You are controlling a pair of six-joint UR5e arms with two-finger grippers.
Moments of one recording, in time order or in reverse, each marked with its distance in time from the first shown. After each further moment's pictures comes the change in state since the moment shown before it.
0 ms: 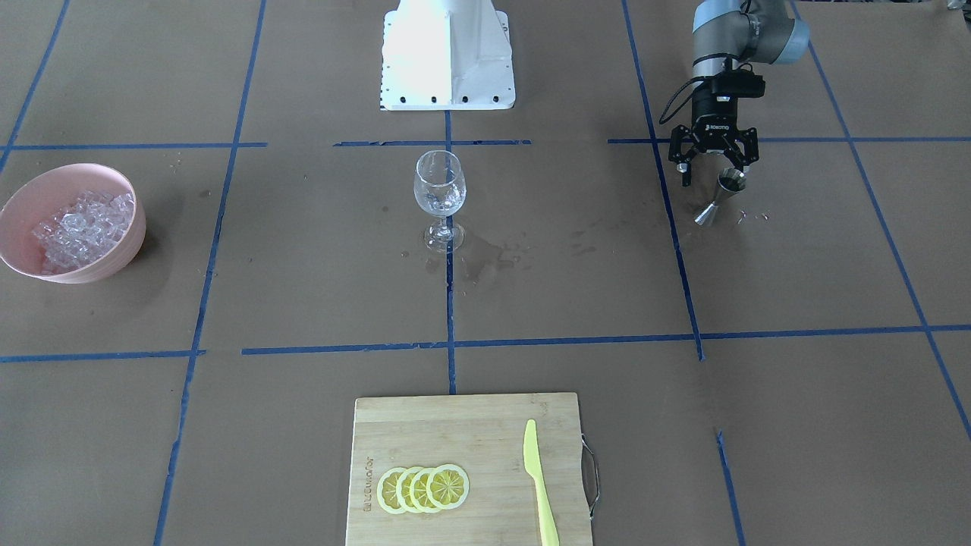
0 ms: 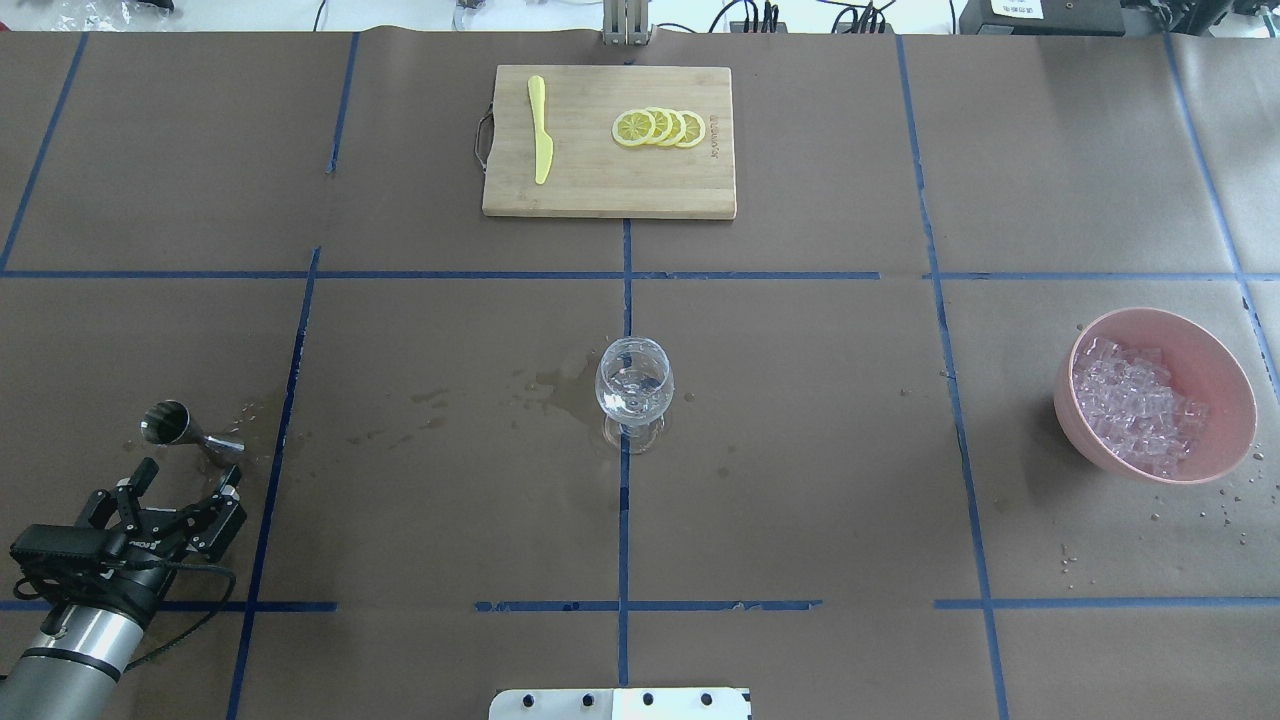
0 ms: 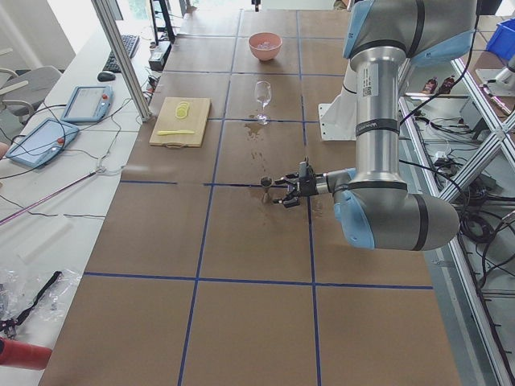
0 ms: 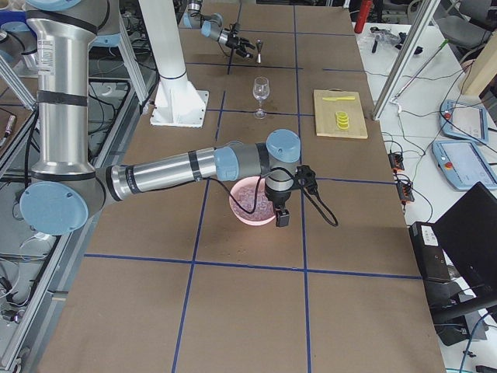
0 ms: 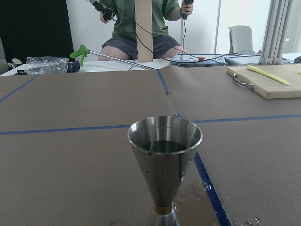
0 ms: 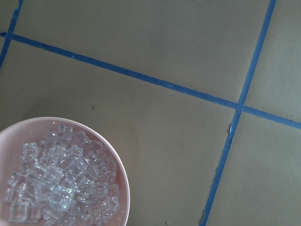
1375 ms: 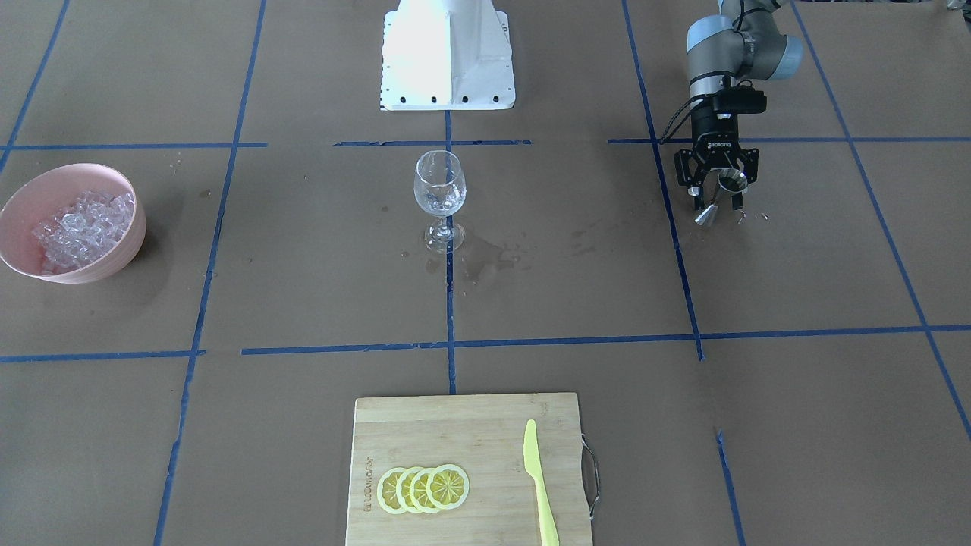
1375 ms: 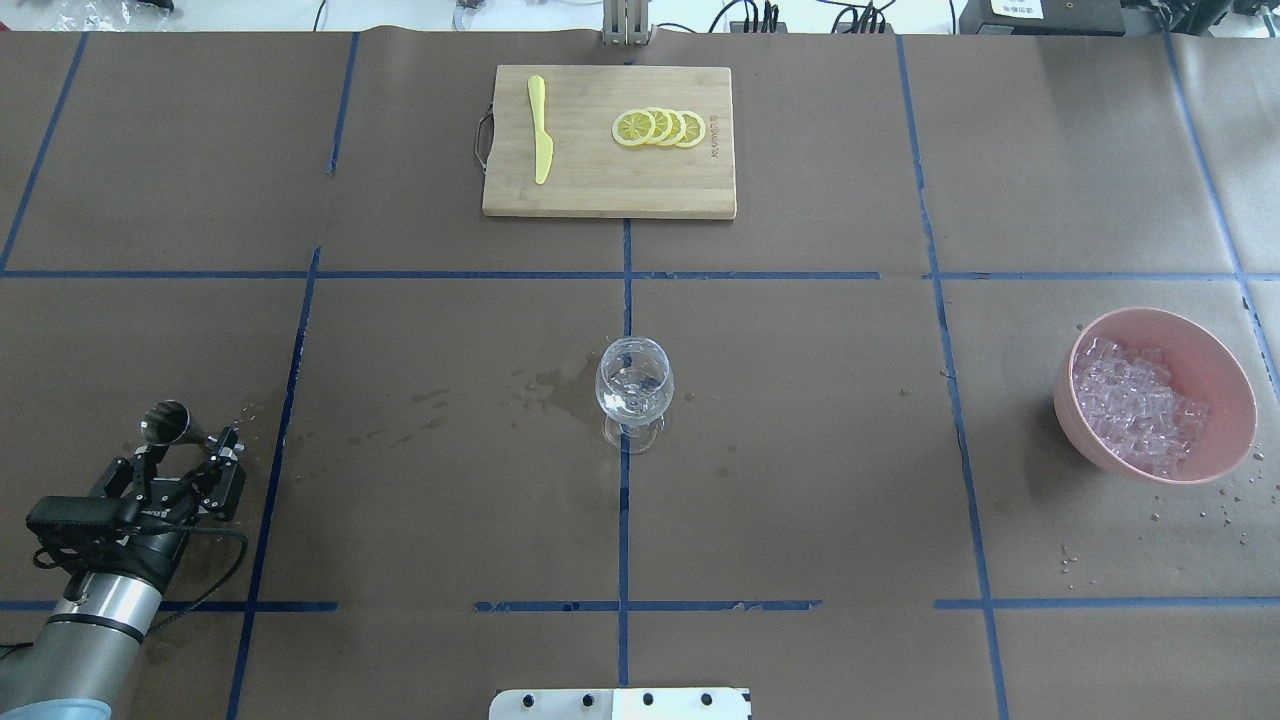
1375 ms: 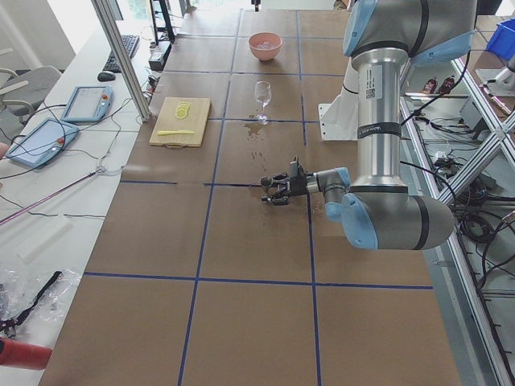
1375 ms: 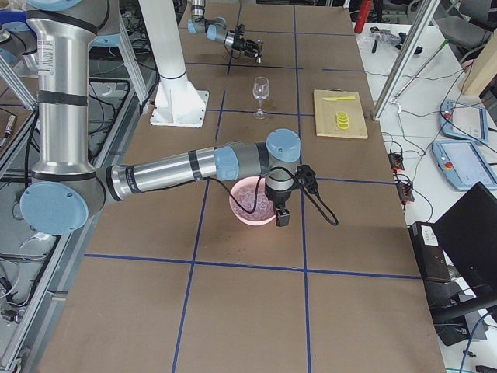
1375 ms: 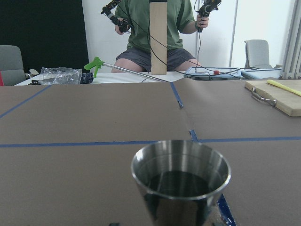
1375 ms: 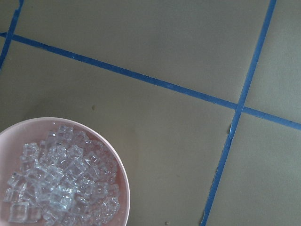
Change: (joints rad) left arm -0.088 -0.072 0.051 0.001 -0.009 0.010; right arm 0.000 0.000 0.002 0.000 -0.002 0.000
